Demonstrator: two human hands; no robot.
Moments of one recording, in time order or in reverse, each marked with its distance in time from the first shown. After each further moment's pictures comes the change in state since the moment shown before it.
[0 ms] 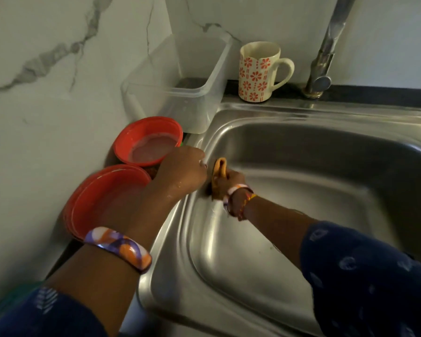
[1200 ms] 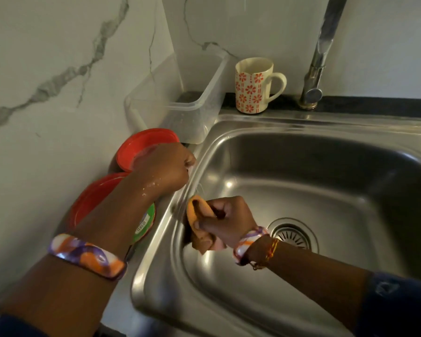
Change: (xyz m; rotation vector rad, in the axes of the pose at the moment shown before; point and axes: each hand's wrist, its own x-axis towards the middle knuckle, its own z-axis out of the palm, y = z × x) left_hand -0.001 -0.011 -0.026 0.114 0.000 -0.011; right_hand -0.085 -0.028 -0.048 -0.212 -0.443 -0.286
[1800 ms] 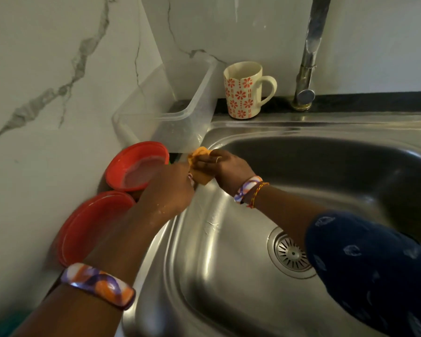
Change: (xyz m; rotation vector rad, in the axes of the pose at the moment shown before) left_hand -0.011 0.040 0.008 0.092 0.114 0.055; right_hand 0.110 0.014 -0.059 -0.876 0.036 -0.424
